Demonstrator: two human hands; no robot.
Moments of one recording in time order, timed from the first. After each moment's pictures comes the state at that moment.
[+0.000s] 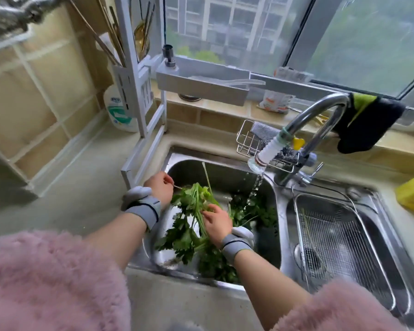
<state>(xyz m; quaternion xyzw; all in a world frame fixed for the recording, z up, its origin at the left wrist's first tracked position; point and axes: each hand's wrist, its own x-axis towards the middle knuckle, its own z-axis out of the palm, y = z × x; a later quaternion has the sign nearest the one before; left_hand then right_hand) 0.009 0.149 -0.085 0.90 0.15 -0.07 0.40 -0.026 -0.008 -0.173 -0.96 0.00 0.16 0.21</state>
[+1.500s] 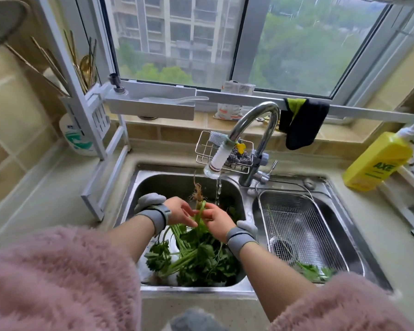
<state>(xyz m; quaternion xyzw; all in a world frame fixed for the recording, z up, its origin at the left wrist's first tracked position) 0.011 0.068 -0.080 0.89 -0.10 -0.34 0.29 -0.032 -0.085 -0.128 -0.91 -0.02 0.13 0.39</state>
